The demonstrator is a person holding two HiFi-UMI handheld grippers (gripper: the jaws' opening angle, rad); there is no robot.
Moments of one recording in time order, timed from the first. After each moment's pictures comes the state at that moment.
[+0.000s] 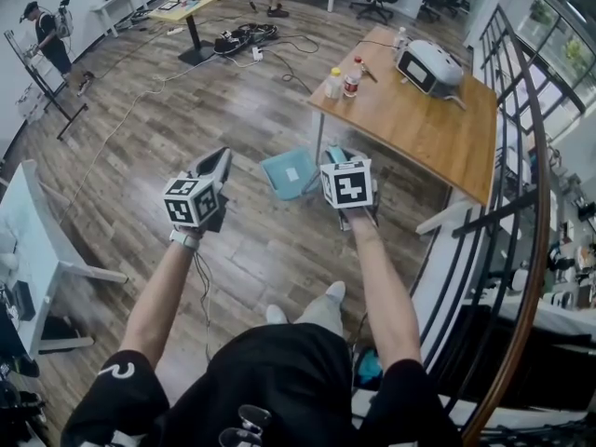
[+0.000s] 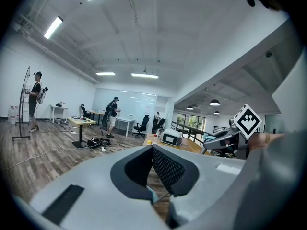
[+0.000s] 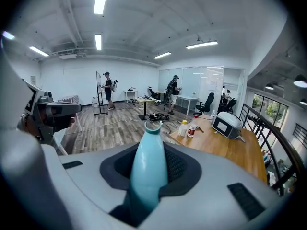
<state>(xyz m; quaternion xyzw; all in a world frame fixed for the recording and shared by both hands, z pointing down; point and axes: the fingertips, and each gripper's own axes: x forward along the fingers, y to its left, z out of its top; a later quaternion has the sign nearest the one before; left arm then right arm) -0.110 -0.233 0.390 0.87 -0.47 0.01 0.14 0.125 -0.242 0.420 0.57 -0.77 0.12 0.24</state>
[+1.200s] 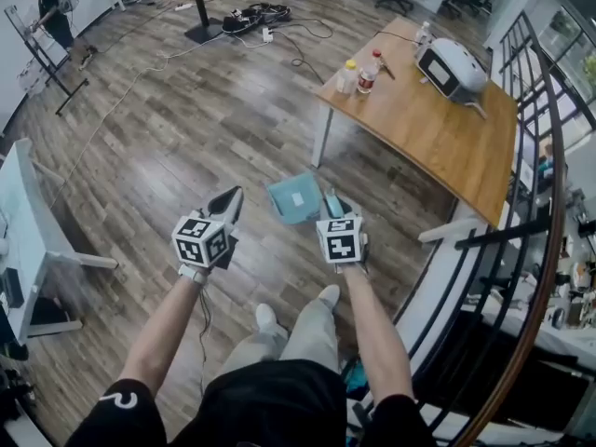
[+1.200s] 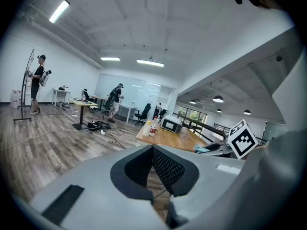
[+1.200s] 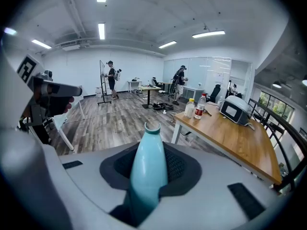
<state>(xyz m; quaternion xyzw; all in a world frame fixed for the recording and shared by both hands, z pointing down) -0.077 -0.236 0.524 0.86 -0.47 0.06 0.20 0.134 -0.242 0.598 0.53 -0.78 0.15 0.29</state>
